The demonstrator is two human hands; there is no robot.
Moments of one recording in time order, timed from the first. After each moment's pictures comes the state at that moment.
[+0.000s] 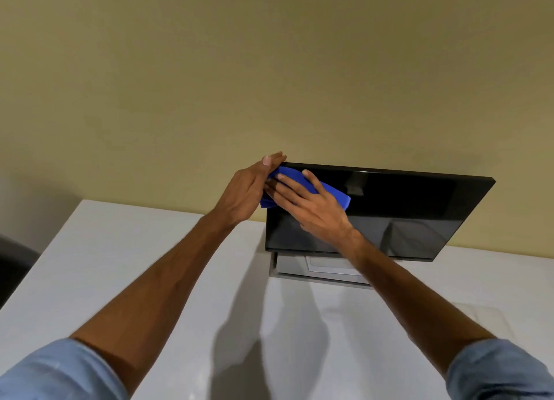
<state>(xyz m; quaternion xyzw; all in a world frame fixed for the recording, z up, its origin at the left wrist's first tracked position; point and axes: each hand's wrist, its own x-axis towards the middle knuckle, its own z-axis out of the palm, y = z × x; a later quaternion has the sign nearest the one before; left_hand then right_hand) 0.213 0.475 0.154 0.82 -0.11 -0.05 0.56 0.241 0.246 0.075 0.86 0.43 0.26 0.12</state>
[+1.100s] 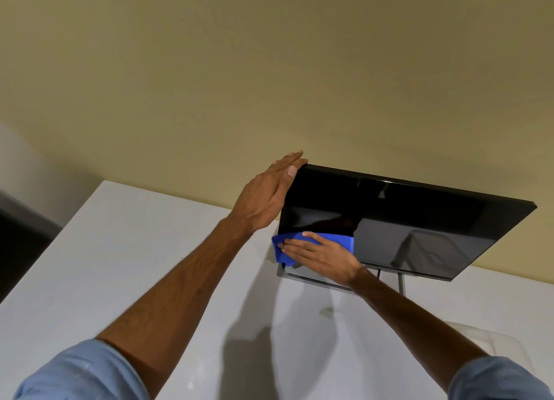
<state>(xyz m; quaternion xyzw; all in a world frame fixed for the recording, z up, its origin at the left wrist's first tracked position) 0.212 0.472 0.145 0.90 -0.13 0.04 0.42 0.193 0.225 0.007 0.81 0.54 0.00 0.23</state>
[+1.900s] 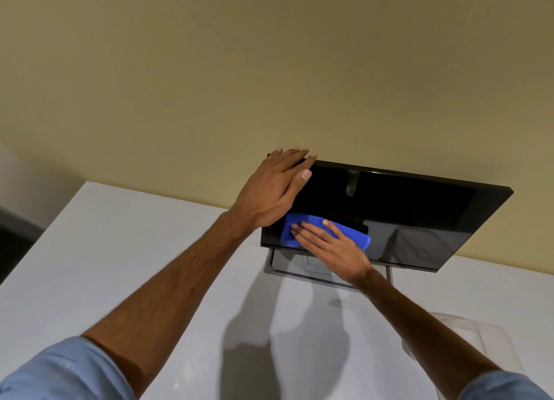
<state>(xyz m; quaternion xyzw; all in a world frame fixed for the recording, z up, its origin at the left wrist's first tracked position) 0.222 0.425 0.151 0.93 -0.22 0.11 0.26 0.194 0.167 0.002 0.87 0.45 0.12 0.14</state>
